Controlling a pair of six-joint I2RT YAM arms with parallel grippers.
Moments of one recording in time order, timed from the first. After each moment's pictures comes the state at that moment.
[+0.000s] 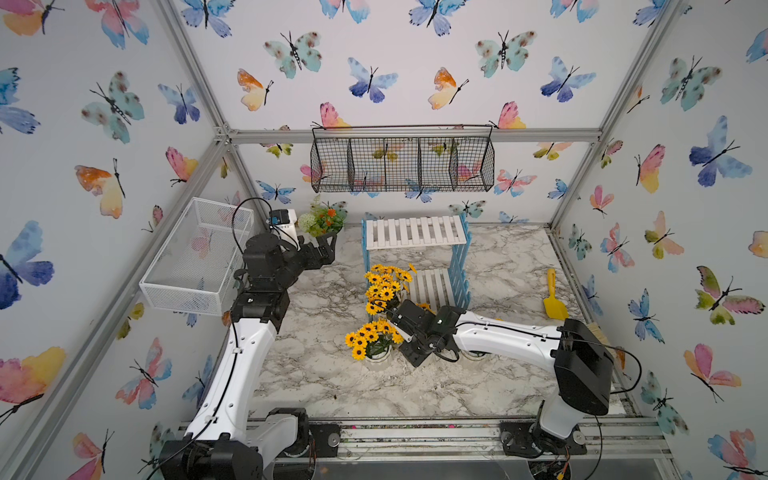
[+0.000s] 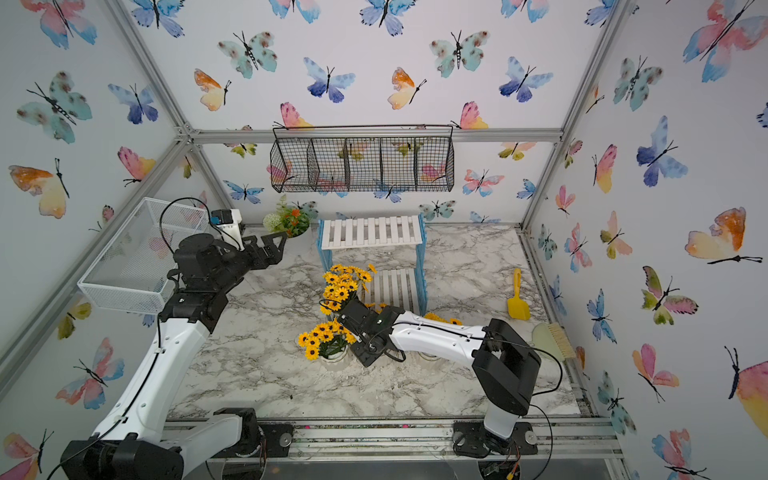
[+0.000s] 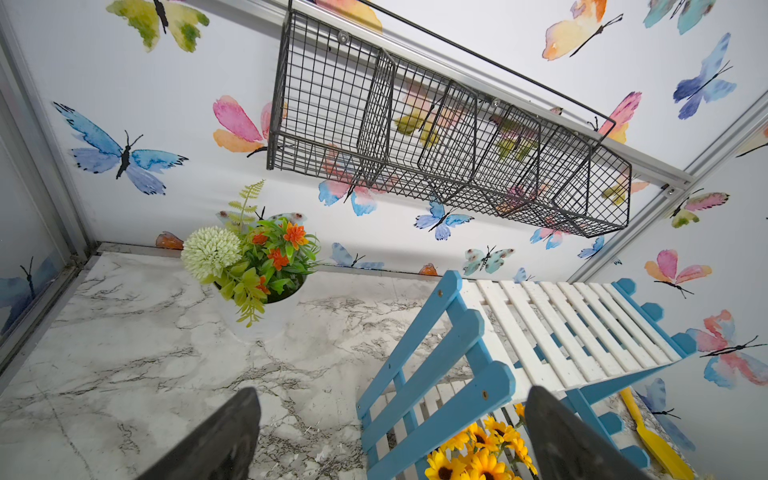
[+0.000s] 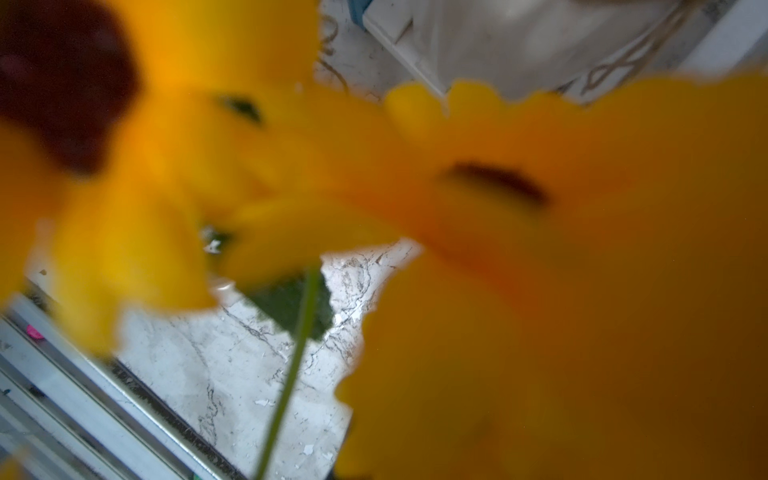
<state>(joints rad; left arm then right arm) -0.05 1.10 1.07 -0.17 0.29 -0.31 1.10 1.72 1.24 -0.75 0.07 0.24</state>
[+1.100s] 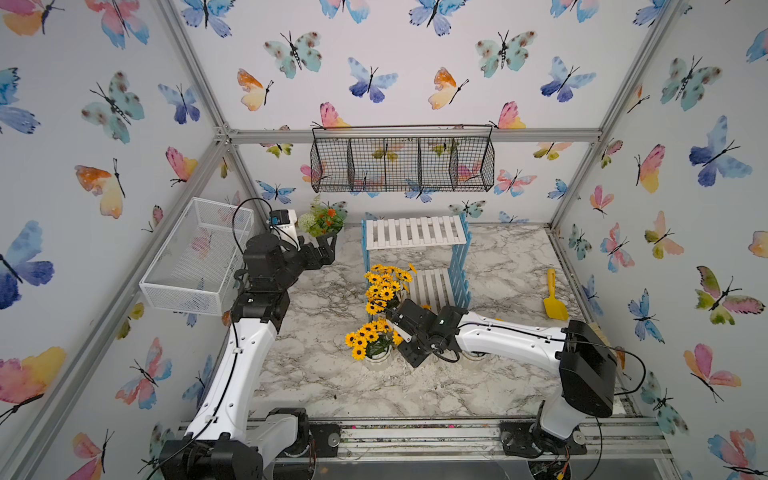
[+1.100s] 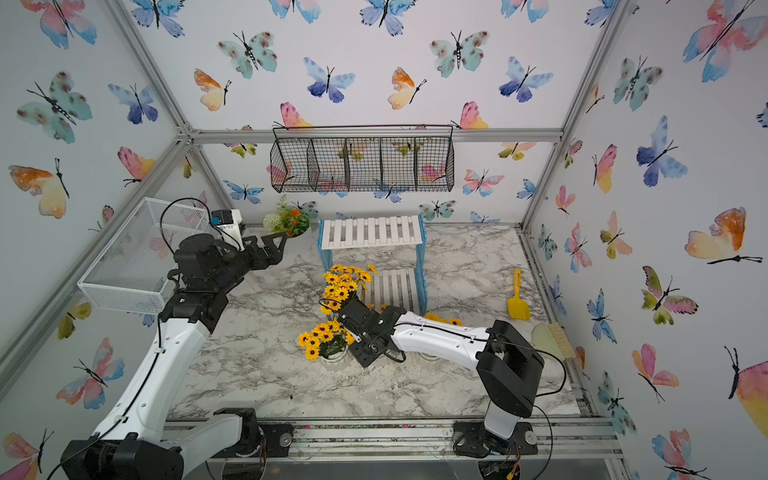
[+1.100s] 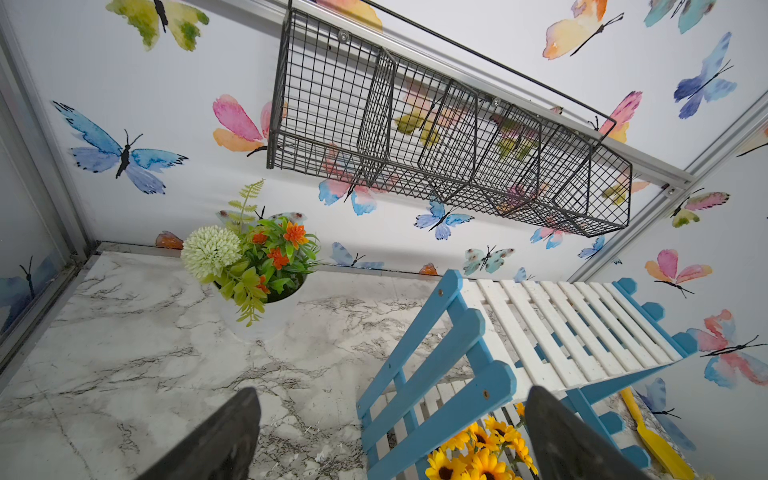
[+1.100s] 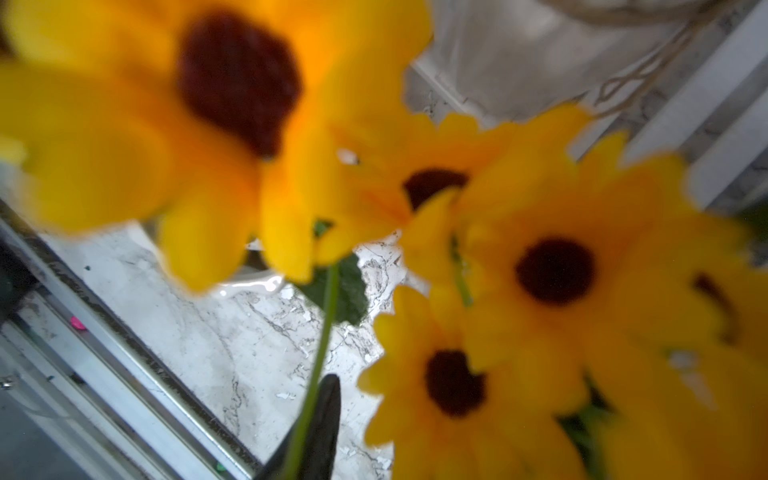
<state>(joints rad) -0.05 1.10 1.06 -0.16 0.29 -0.31 1.11 1.68 1.25 -0.75 0.04 0.25</state>
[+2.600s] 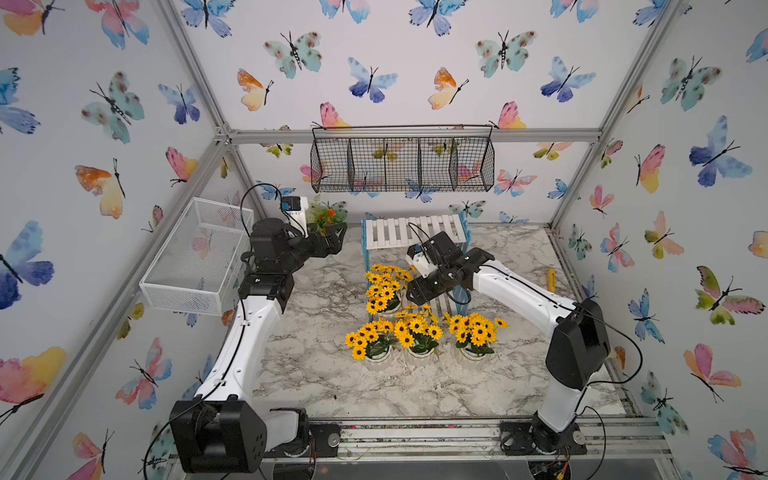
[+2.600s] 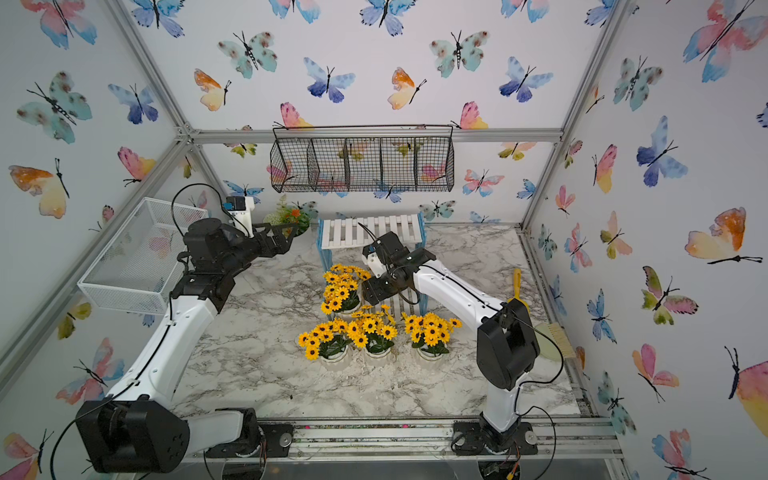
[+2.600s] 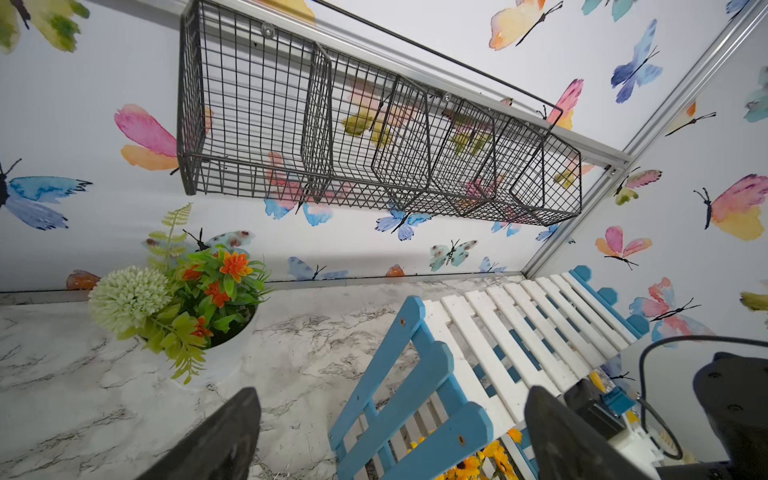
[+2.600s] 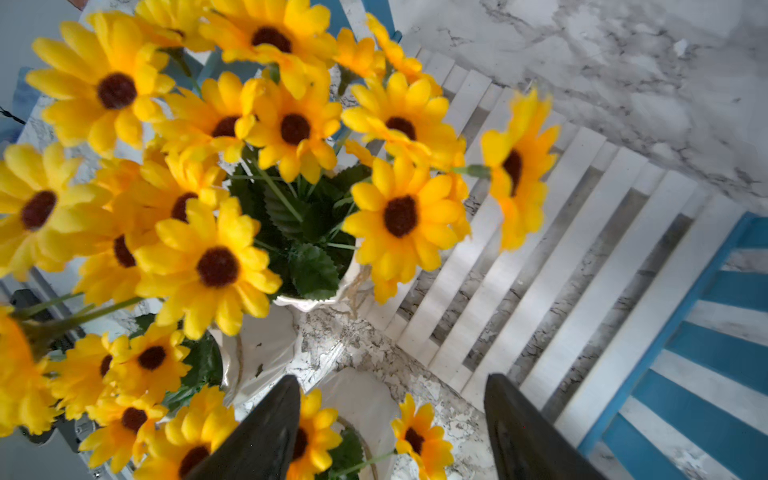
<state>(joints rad) -0.04 1.26 1.17 -0.07 0.45 -0.28 0.71 1.83 1.58 -0.81 -0.19 0.11</state>
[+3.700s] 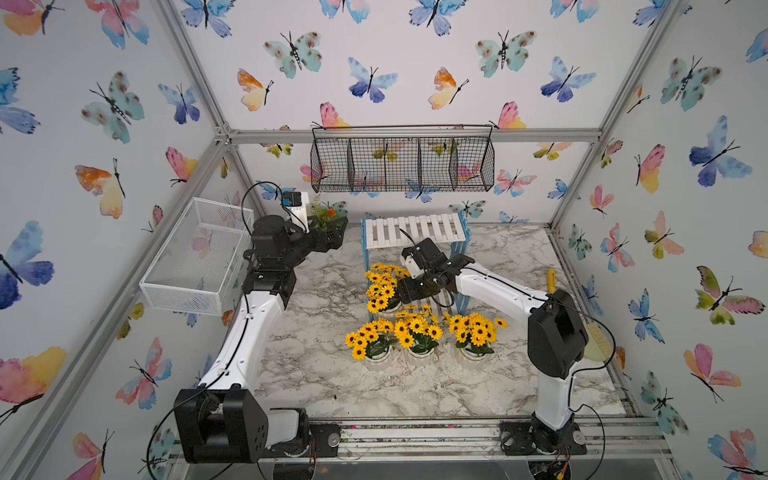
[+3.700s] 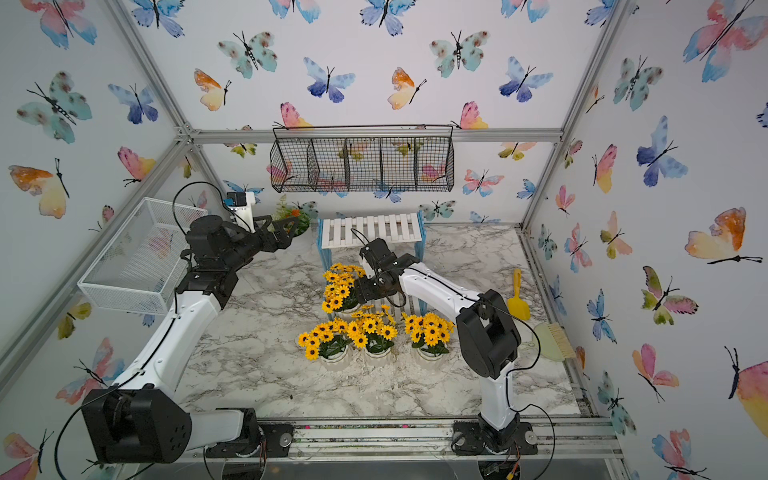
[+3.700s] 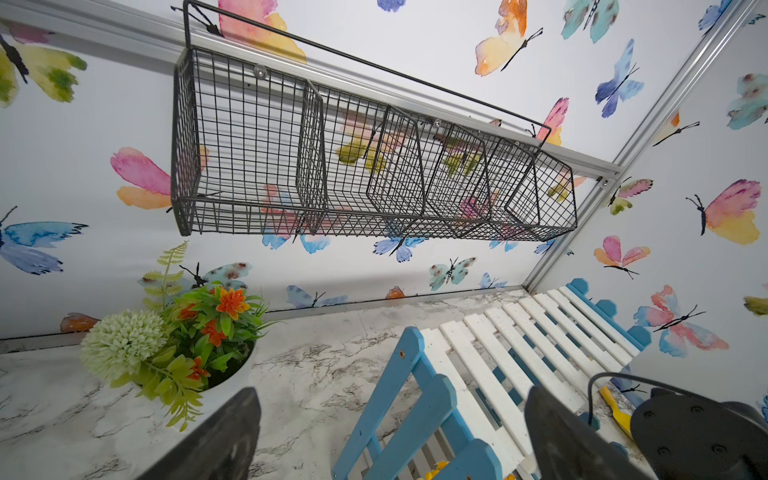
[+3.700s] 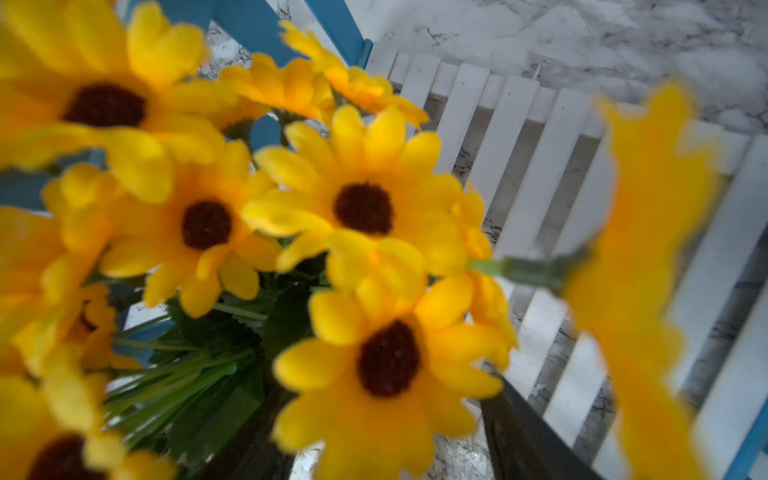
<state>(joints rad) -0.04 1.30 1.17 0.02 0.45 -0.26 0.75 1.95 1.59 -0.67 -0.15 0.30</state>
